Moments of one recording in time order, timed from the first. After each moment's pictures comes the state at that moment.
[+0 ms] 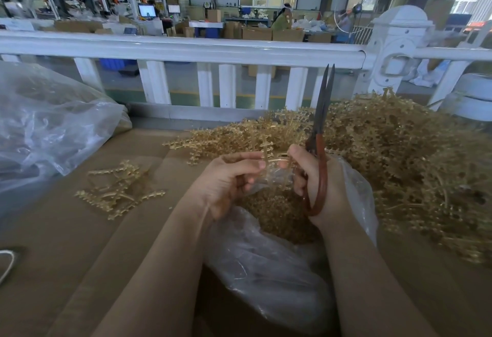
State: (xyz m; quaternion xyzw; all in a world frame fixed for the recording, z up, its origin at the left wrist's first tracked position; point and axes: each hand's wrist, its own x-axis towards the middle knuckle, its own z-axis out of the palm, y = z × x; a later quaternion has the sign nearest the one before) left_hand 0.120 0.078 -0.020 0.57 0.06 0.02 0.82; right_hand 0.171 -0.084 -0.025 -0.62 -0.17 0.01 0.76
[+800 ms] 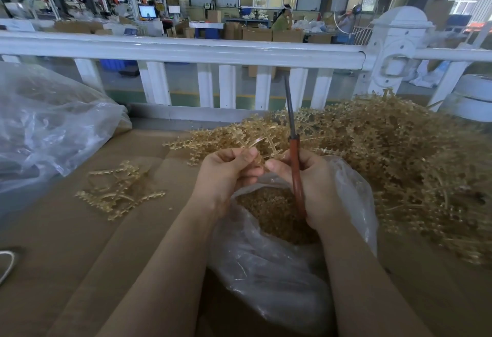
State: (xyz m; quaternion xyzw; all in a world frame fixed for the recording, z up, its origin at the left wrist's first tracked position) left_hand 0.127 0.075 -0.023 0.56 0.09 0.15 0.81; right_hand 0.178 -0.072 -0.035 -0.66 -0.20 0.02 0.72
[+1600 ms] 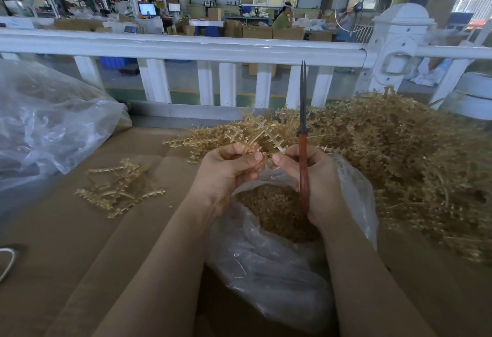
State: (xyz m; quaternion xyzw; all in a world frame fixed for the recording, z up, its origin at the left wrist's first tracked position) left_hand 0.124 0.078 -0.023 0.54 0.05 0.12 0.83; right_hand 0.178 -0.074 -0.033 -0.61 -0.20 0.03 0.77
